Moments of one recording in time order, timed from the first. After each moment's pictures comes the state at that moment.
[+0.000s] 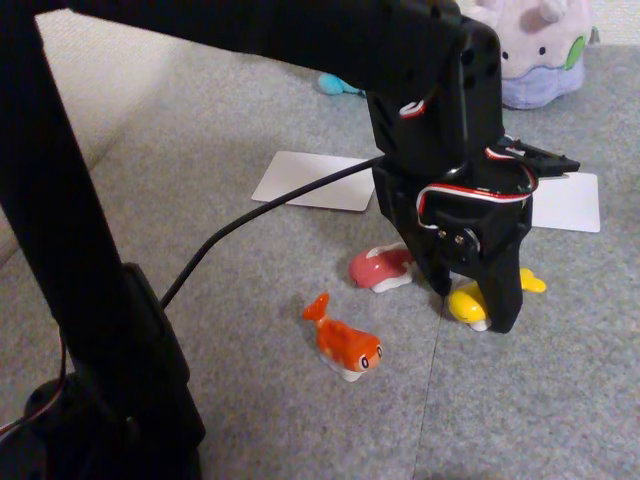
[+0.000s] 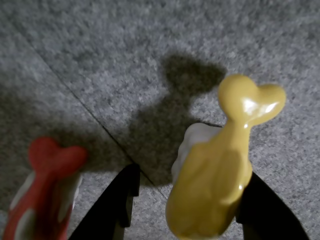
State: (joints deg) arm 46.9 86.1 115.7 49.9 76.7
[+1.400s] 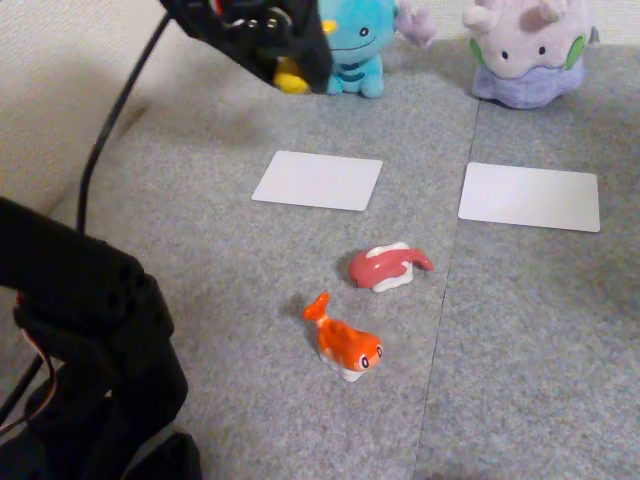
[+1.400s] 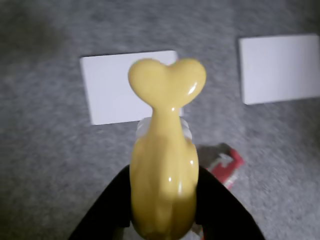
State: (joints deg) arm 12.9 120.5 115.7 62.4 84.2
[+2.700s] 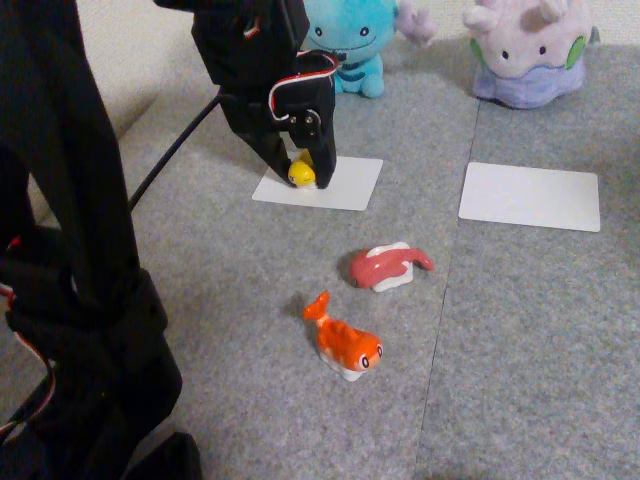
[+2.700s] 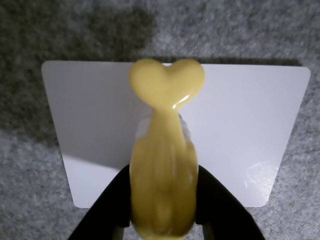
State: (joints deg) arm 7.6 73.8 100.0 48.4 84.2
